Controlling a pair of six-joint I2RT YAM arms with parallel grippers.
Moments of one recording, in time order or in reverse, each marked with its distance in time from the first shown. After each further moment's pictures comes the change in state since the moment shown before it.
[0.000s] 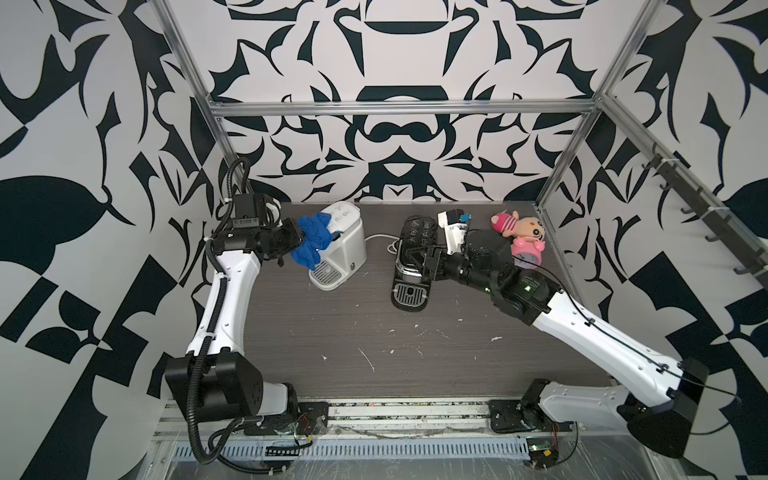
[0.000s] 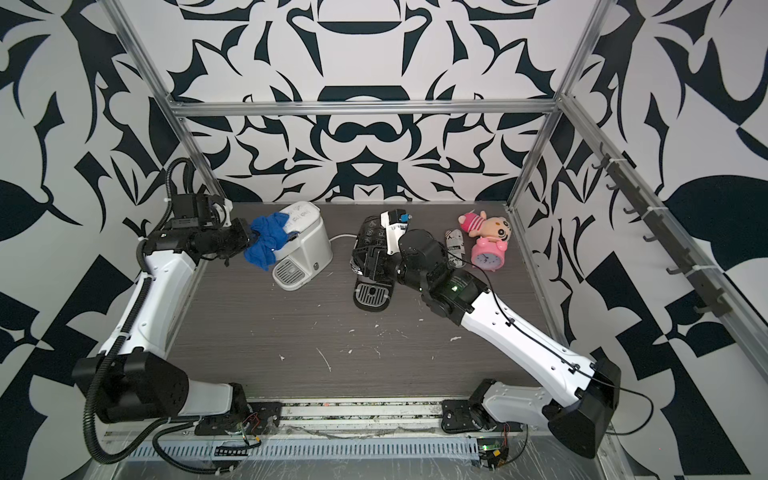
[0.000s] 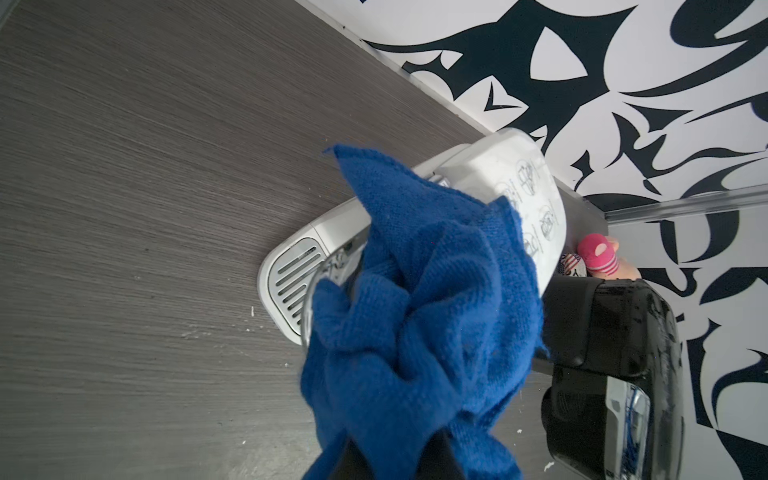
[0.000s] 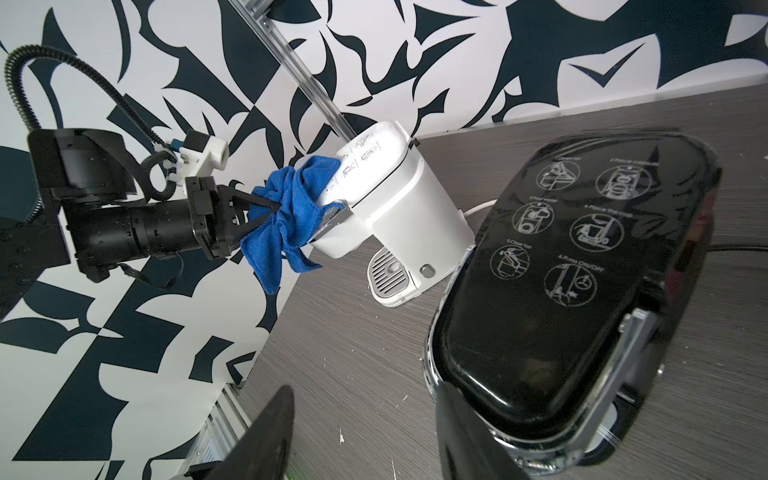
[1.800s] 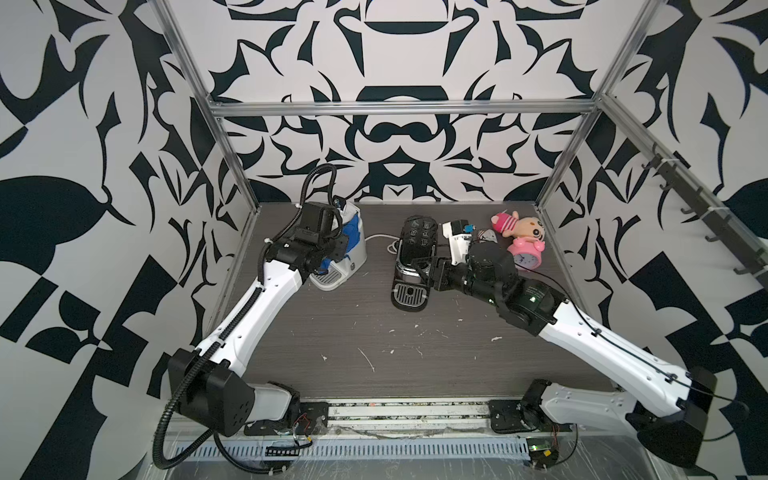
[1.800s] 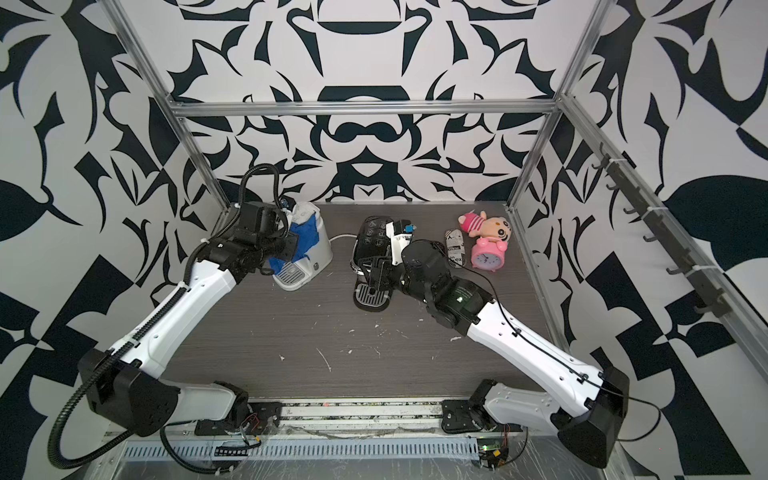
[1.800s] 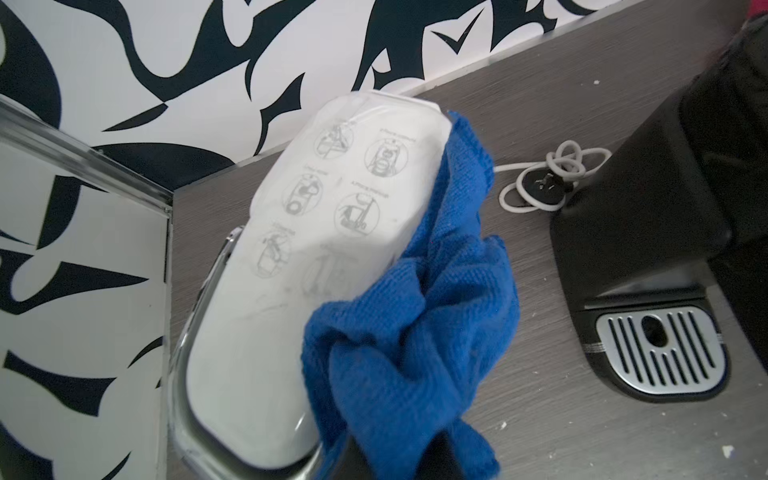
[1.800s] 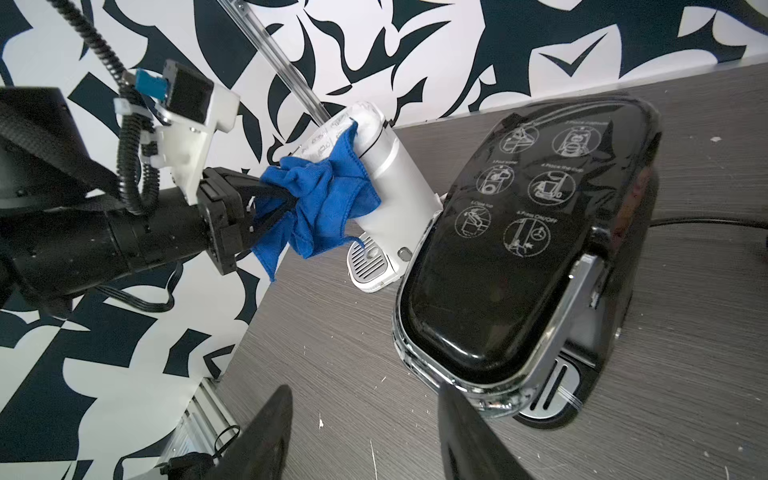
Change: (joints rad) left arm -0.434 -0.039 -0.089 0.156 -0.570 0.549; right arm 0.019 -0.072 -0.087 -0.022 0.061 -0.008
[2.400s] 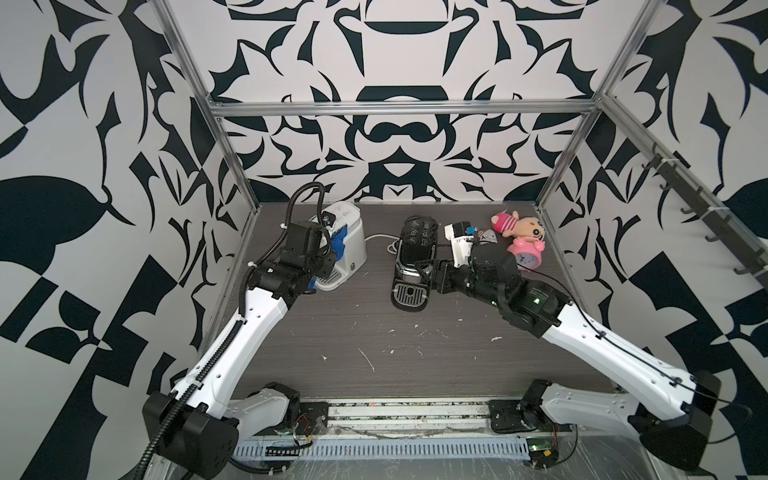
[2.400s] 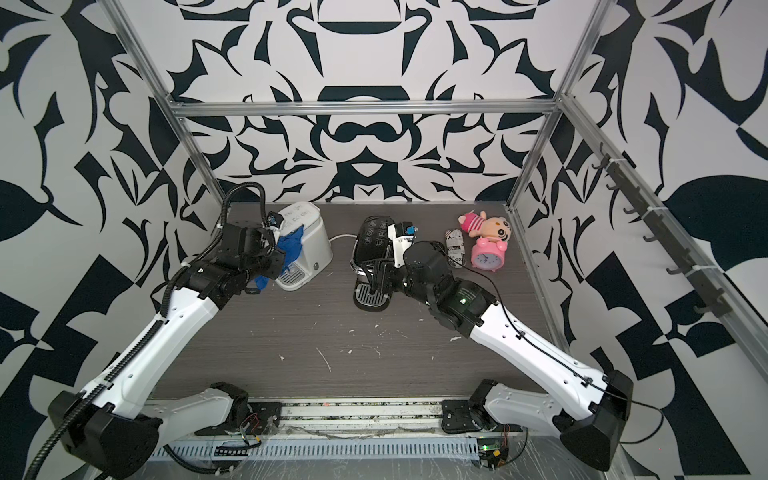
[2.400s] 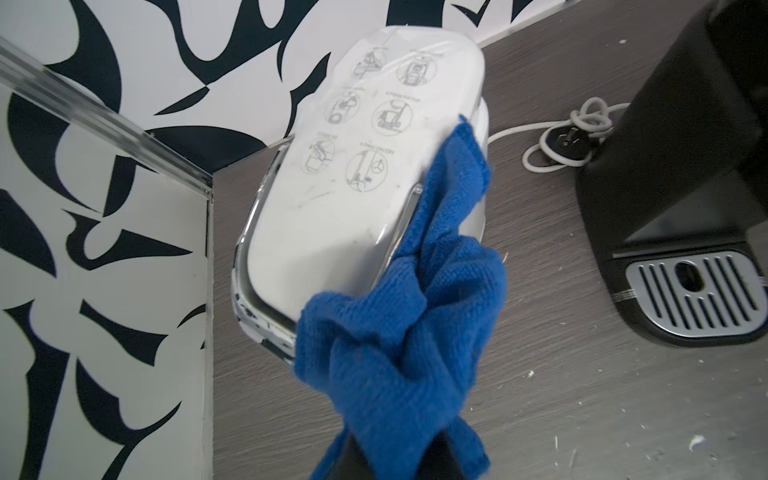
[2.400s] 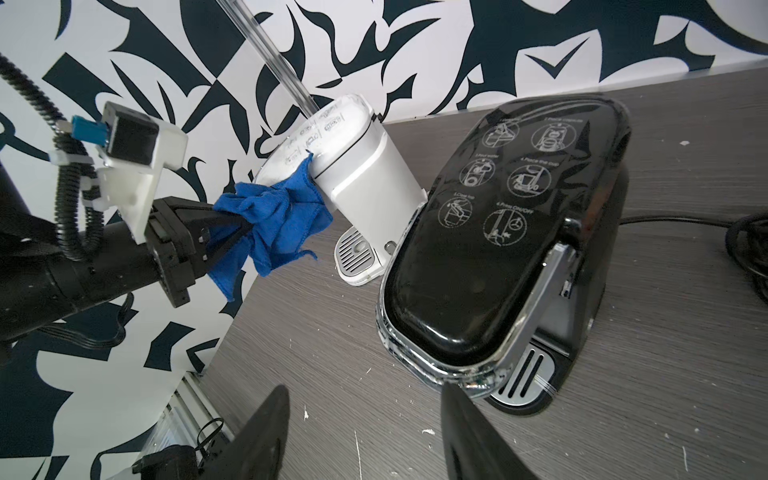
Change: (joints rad) left arm 0.005 -0.179 -0.131 -0.019 -0.006 0.033; right arm 0.000 -0.019 0.005 -0.046 0.019 -0.038
